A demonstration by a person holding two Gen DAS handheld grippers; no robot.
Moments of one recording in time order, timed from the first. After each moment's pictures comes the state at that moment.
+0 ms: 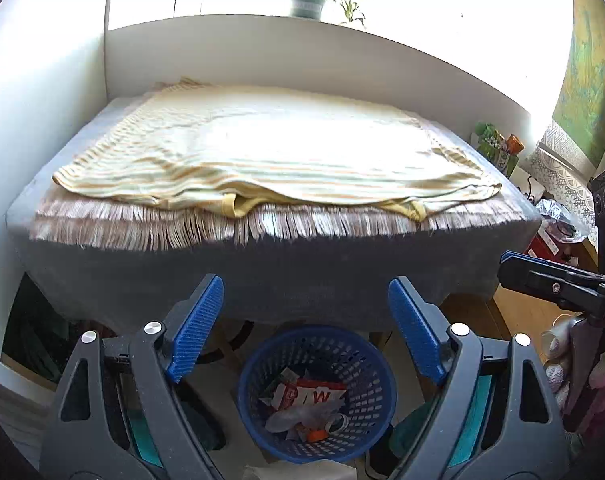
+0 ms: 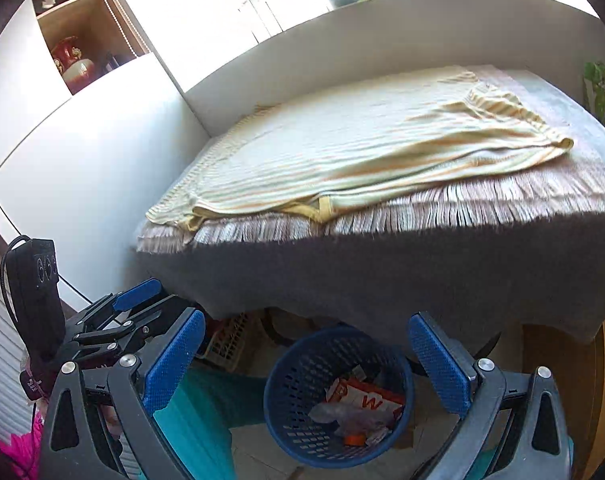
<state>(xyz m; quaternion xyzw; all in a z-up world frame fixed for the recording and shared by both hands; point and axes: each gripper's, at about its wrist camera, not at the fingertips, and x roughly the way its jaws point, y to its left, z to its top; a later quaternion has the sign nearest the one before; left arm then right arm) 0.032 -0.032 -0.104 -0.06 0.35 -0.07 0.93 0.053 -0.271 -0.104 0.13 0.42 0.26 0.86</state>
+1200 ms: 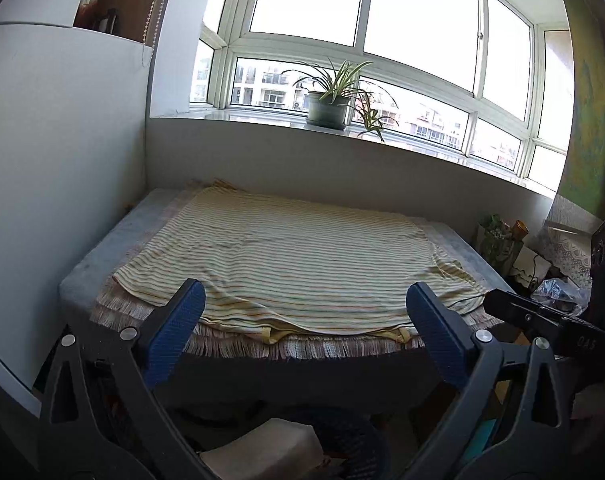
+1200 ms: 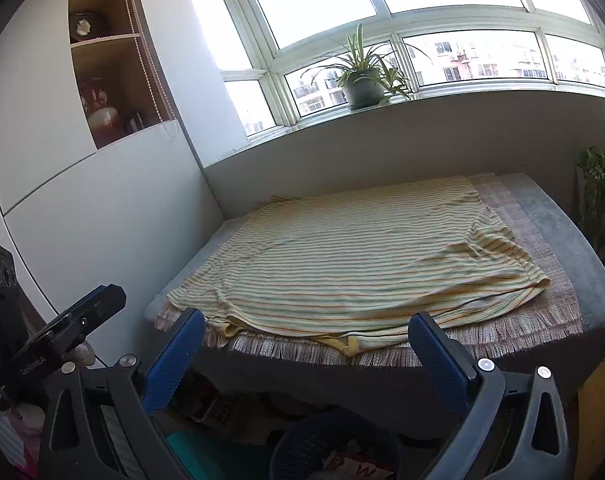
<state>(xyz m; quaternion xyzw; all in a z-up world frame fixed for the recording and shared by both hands) 0.015 -0.013 -0.008 -0.09 0.22 -0.02 0.97 0.058 -0.269 -0.021 0.13 0.30 0.24 0.91</state>
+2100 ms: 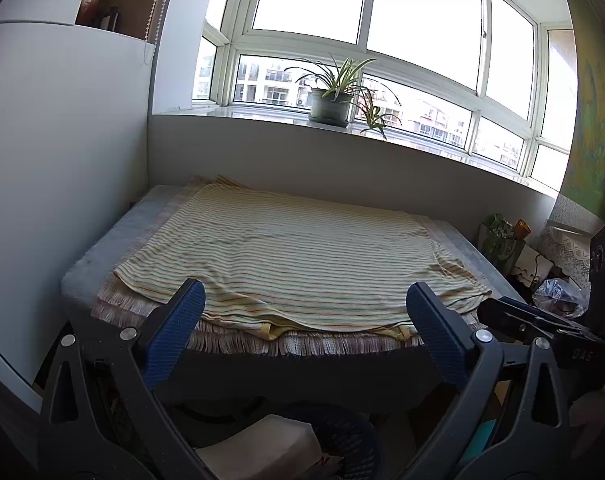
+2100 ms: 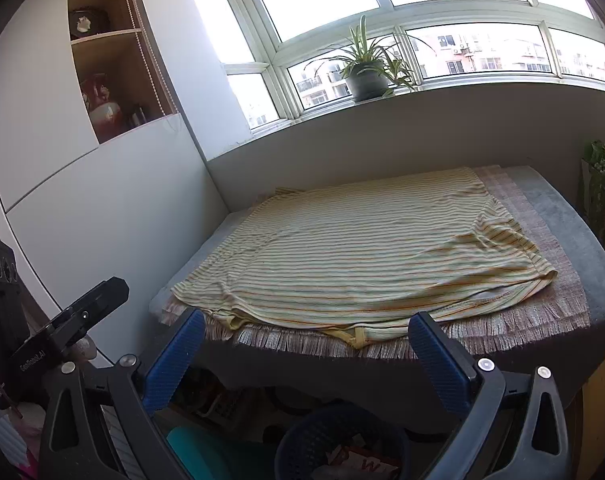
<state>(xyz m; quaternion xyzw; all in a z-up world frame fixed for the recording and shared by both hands) 0.014 -0.016 -0.007 -0.09 0.23 -0.01 0.97 0.057 -0.266 -0.024 0.13 0.31 0.25 0.91</state>
